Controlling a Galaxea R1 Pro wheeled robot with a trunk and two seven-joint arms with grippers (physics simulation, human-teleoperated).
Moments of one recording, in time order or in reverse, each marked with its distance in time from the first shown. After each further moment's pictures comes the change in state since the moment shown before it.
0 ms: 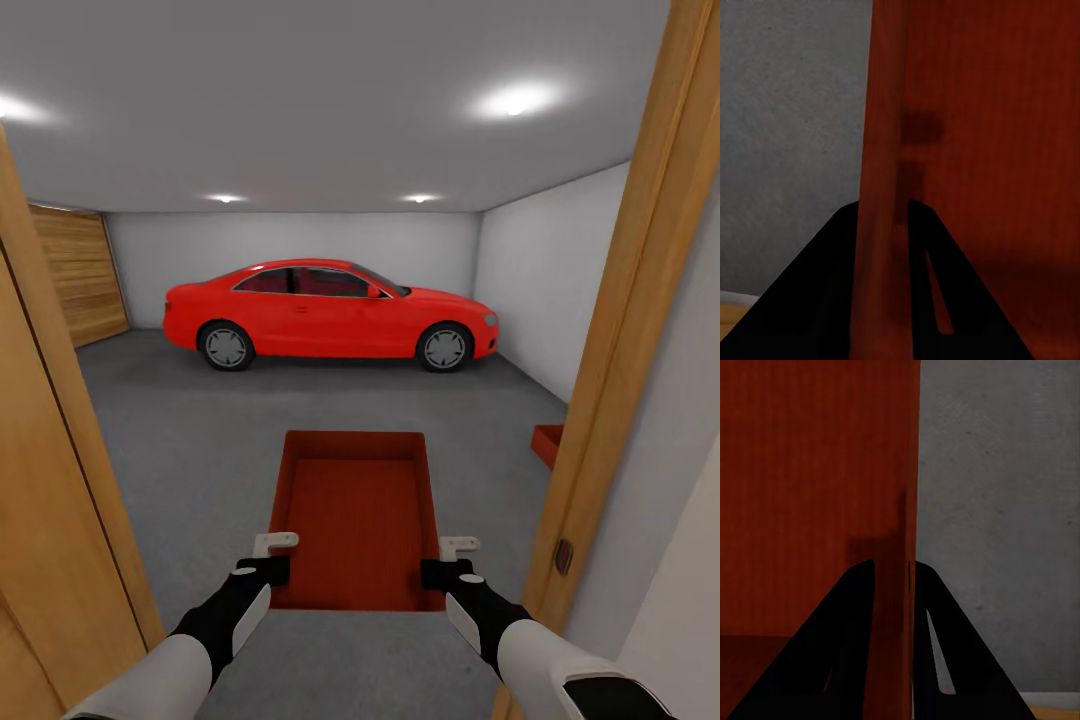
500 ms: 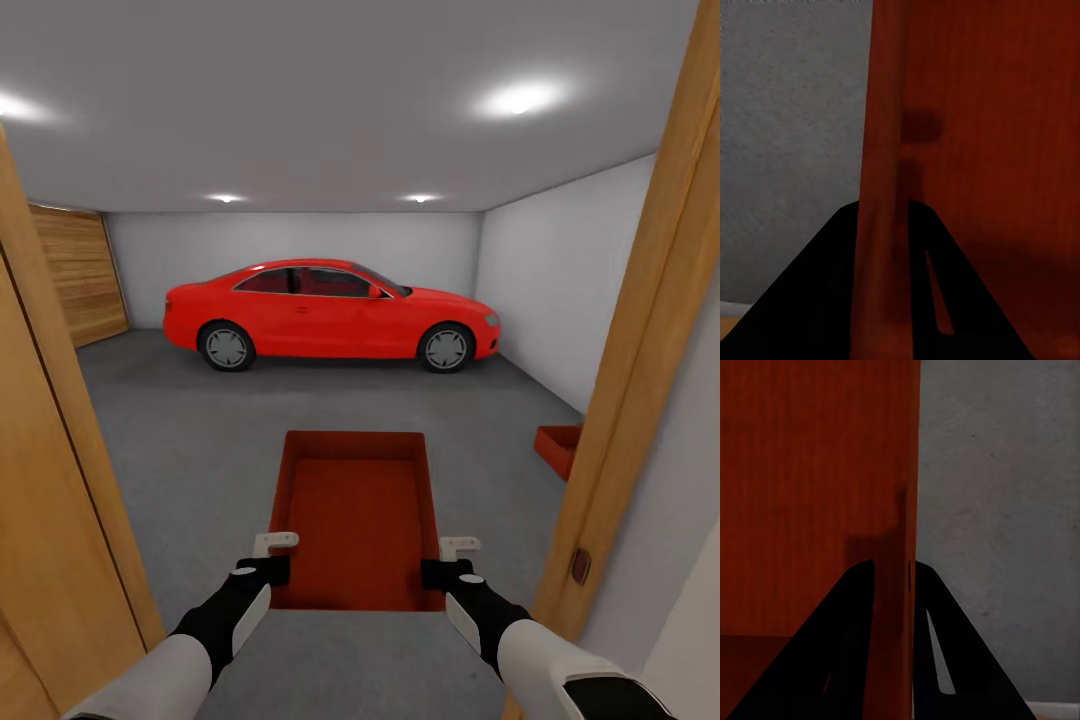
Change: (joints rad) left arm 0.000 0.000 0.000 0.000 0.001 0.000 -0.001; right arm 0.000 0.000 0.000 0.000 0.000 0.000 0.000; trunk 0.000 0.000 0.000
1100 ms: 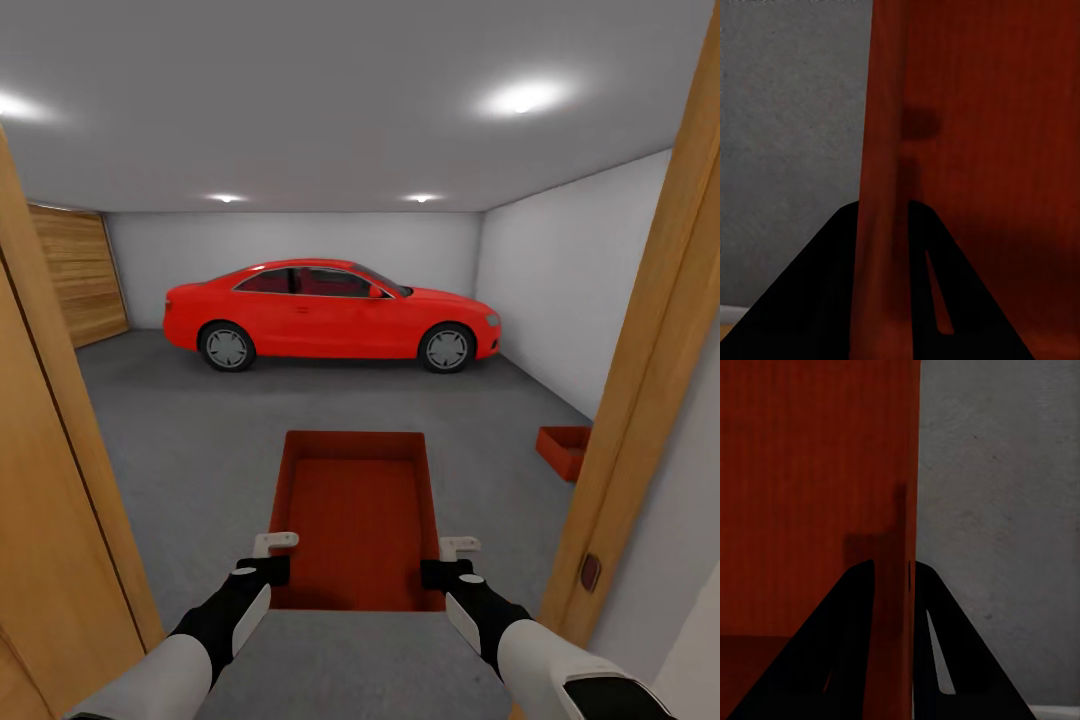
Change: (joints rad) left arm 0.000 -0.001 0.001 0.001 -0.002 0.000 0.000; right arm 0.000 0.000 0.001 0.000 -0.001 0.000 -0.001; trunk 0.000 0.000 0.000
